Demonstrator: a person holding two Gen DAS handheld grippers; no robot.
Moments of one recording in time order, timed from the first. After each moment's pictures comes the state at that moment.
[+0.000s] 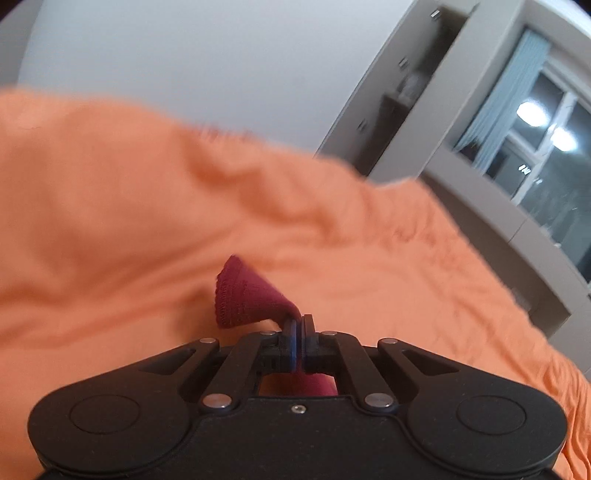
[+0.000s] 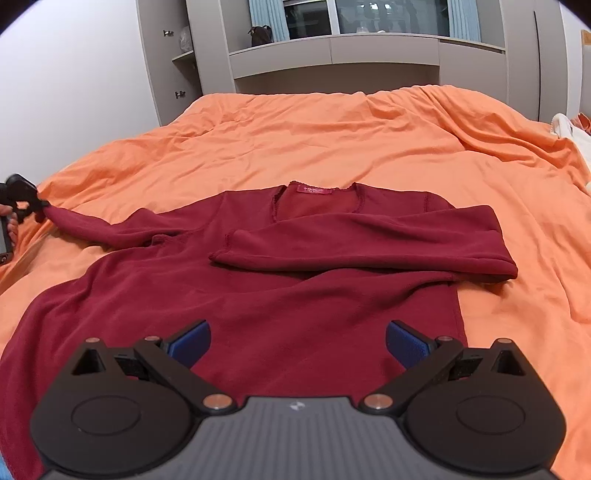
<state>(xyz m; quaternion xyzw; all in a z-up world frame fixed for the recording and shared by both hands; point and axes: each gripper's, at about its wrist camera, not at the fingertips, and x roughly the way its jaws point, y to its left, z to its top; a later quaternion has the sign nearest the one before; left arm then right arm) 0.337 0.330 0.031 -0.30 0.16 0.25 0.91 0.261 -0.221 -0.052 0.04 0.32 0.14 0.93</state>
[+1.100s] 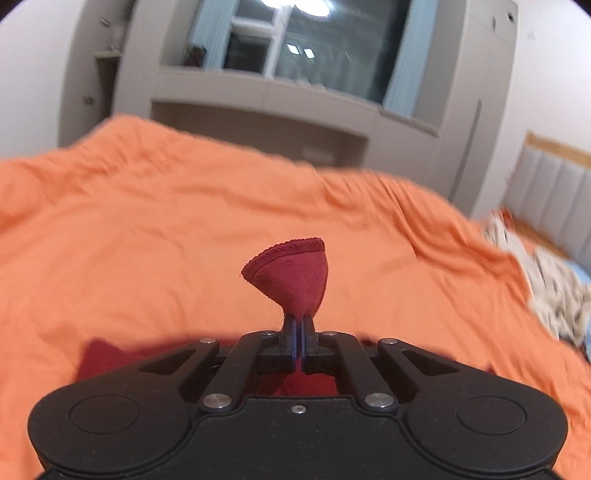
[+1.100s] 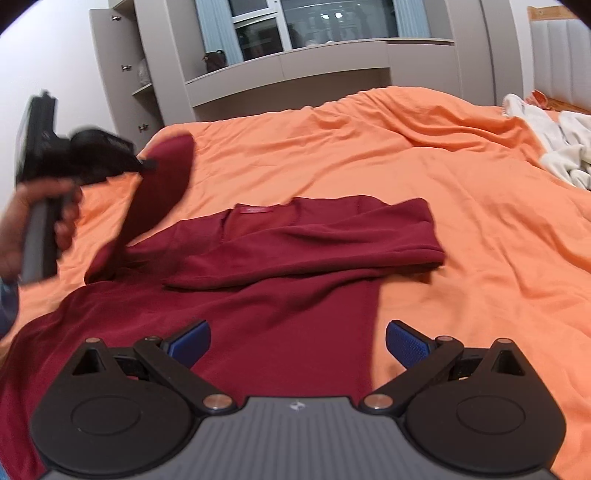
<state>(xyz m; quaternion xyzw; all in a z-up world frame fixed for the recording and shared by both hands) 0.434 -0.046 0.015 -0.08 0.26 -0.09 0.96 0.249 -0.291 -0.049 0.09 0.31 0.09 0.94</state>
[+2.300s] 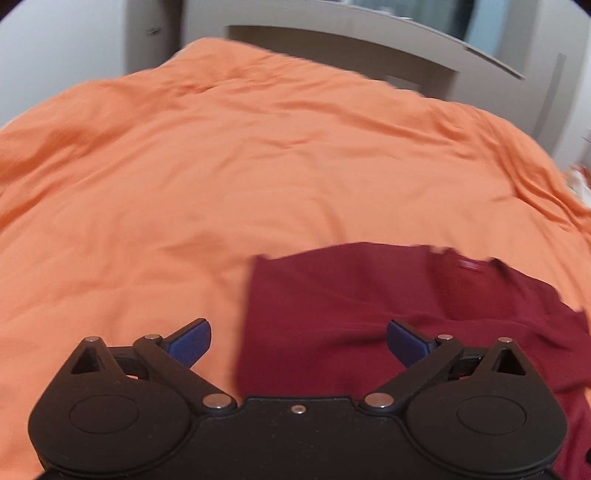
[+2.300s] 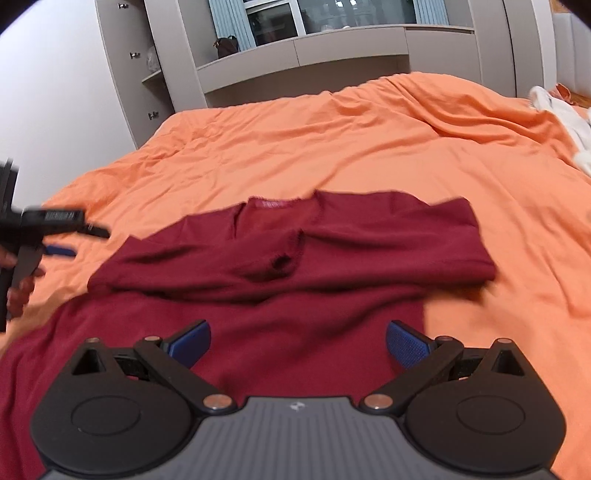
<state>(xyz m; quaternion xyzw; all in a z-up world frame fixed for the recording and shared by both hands) 0.412 0.101 -0.011 -0.08 0.39 0.04 0.92 0.311 -0.259 -0.056 0.09 0.32 0.12 0.94</state>
